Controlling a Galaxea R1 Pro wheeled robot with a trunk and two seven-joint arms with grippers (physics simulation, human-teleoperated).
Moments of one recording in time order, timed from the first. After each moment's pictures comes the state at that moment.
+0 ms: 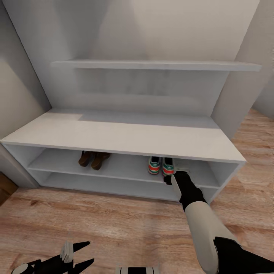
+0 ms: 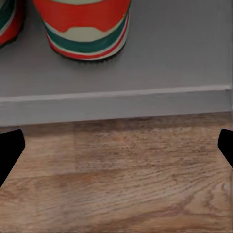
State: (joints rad) left arm -0.33 0.23 0.29 -0.54 -0.05 -0.24 -1.38; right arm -0.90 0.17 -0.22 -0.68 0.12 0.69 -0.25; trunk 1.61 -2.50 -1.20
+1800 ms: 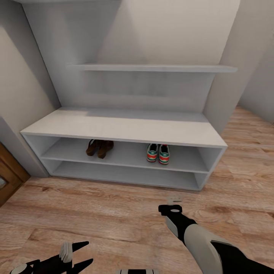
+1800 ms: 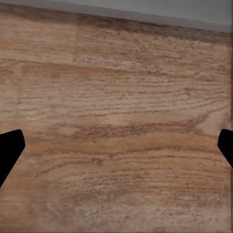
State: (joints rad) left arm -0.33 0.23 0.29 -0.54 -0.05 -0.24 -1.37; right arm -0.84 0.15 -0.21 -0.09 0.25 0.01 -0.24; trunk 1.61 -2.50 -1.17
